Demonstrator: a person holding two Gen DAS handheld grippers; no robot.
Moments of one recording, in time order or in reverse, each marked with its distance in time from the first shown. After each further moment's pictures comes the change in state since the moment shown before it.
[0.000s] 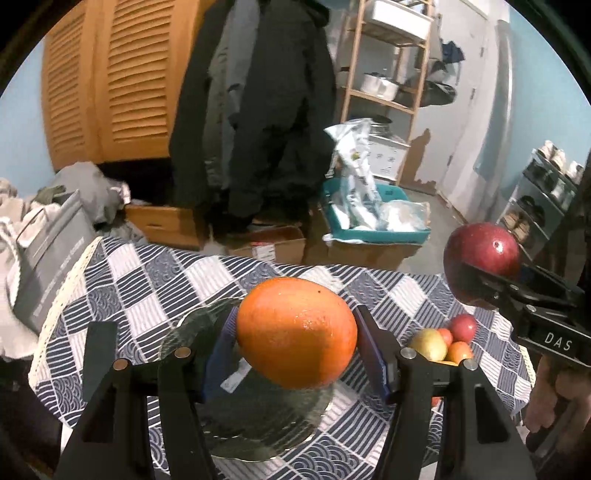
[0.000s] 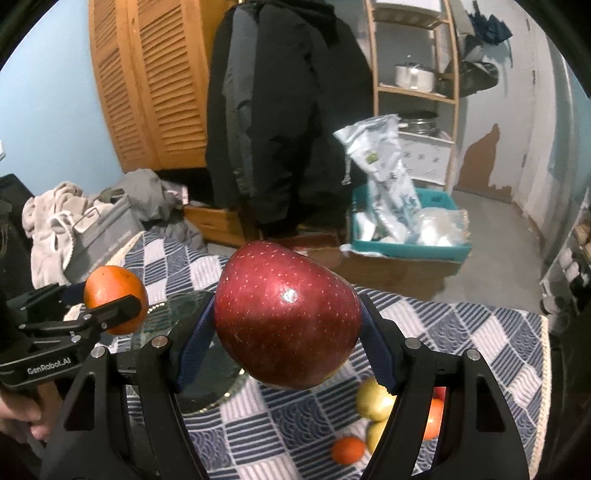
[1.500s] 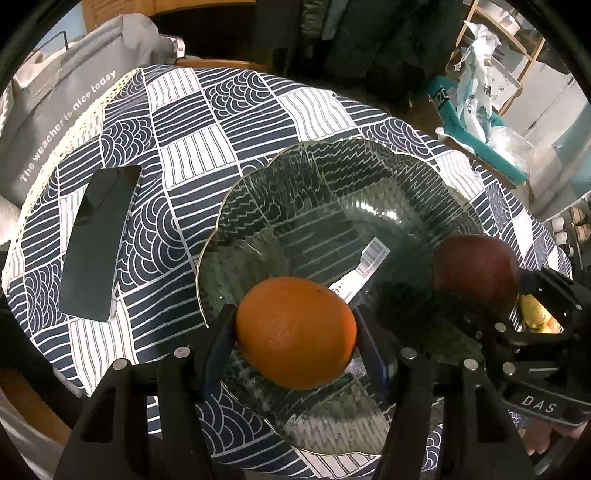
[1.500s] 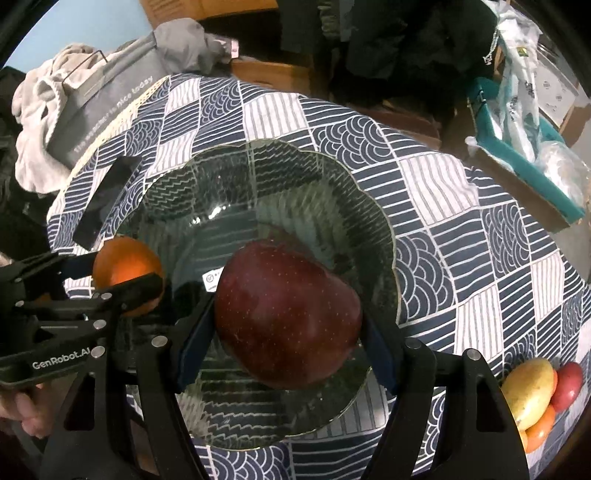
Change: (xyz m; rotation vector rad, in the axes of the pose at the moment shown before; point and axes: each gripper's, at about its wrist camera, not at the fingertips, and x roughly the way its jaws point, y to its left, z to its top) left arm 0.125 0.117 -0.093 -0.211 0.439 0.140; right arm 0.193 0.096 -0.078 -0.164 0.489 0.138
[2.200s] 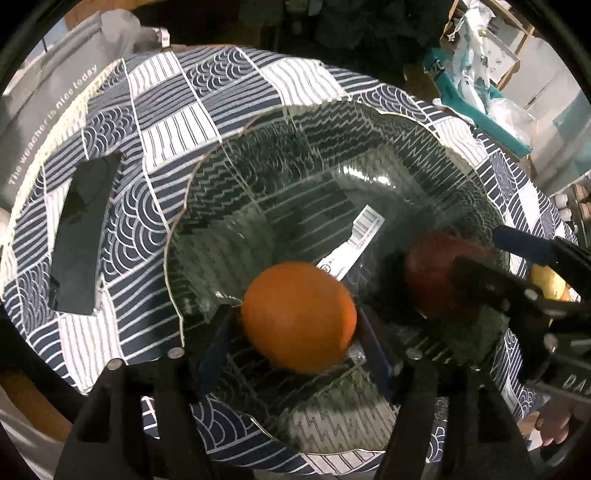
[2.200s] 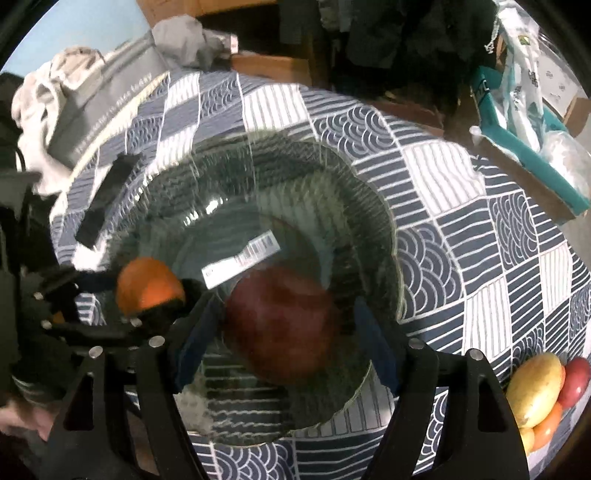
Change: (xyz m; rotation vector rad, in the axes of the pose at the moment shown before) left arm 0.015 -0.012 -0.009 0.053 0.062 0.021; right arm -0.002 -0.005 0.003 0.038 0.006 0.024
